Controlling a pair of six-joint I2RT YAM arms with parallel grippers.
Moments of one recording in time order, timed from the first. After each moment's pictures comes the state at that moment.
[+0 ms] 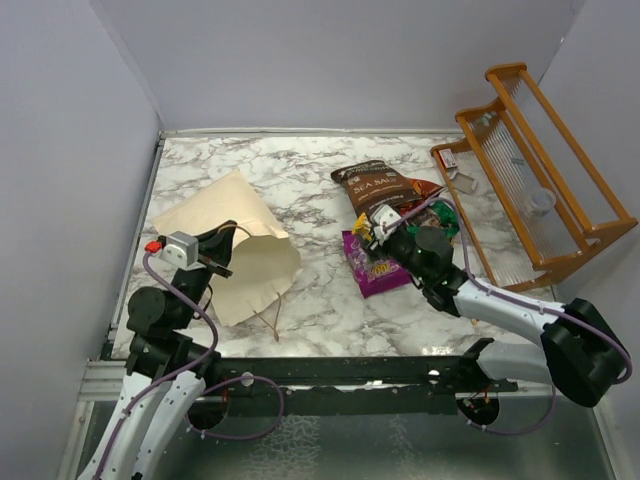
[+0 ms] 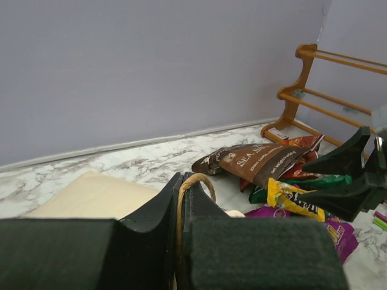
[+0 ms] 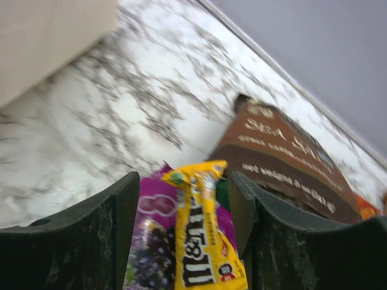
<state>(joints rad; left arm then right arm) -0.35 0.27 0.50 0.06 0.08 -0.11 0.68 1.24 0.51 0.59 0.02 -0.34</state>
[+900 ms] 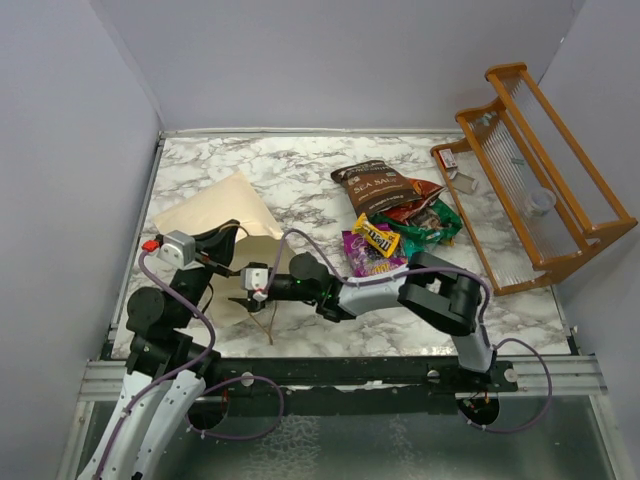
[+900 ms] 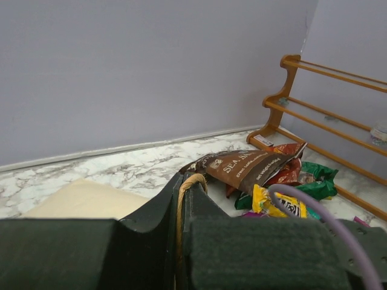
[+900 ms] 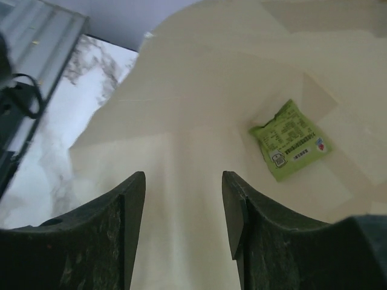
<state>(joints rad) -0.35 0.27 0.50 0.09 0.11 -0.17 1.17 1.97 1.04 0.92 -0.37 -0.44</state>
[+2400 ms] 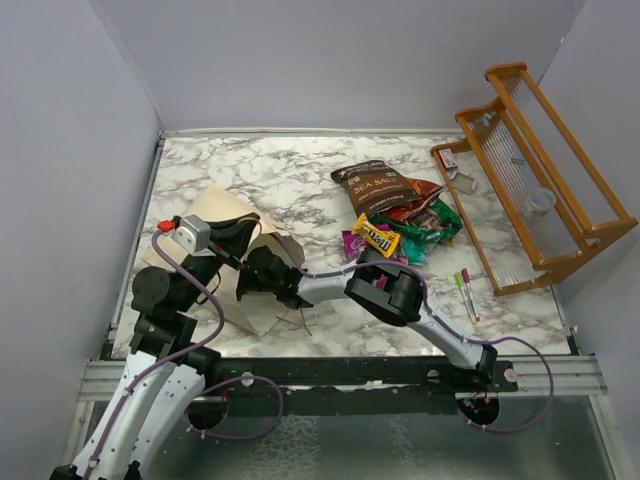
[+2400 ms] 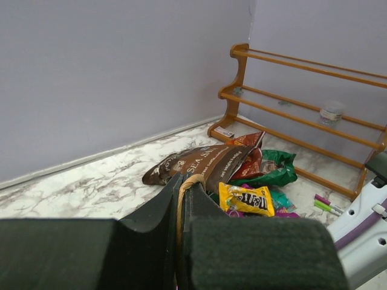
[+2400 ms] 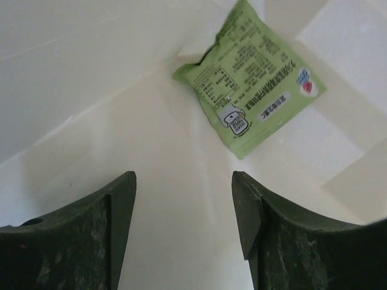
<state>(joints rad) -0.35 0.44 0.57 0.18 0.31 -0.19 1.16 2.47 1.61 0.68 -0.28 -0.52</state>
